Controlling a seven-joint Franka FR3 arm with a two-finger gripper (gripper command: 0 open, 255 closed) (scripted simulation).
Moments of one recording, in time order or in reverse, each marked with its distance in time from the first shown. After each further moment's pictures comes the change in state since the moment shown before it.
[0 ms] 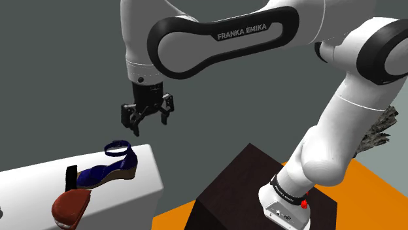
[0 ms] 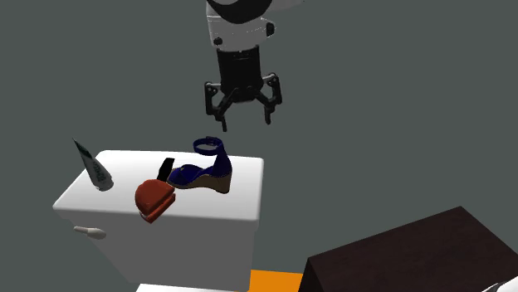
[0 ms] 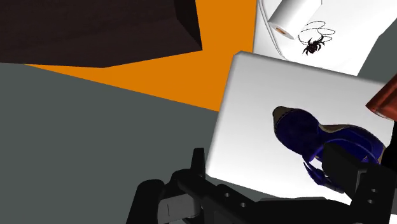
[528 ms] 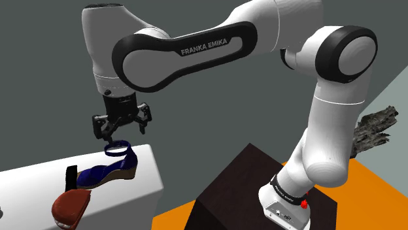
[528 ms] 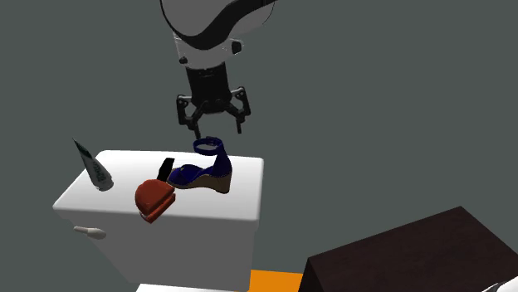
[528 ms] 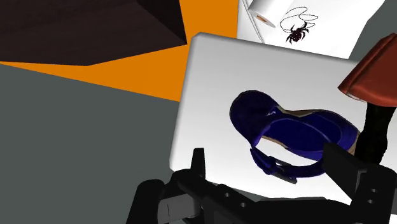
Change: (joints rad) arm 0.092 0.248 -0.003 0.208 -0.126 0.005 0.143
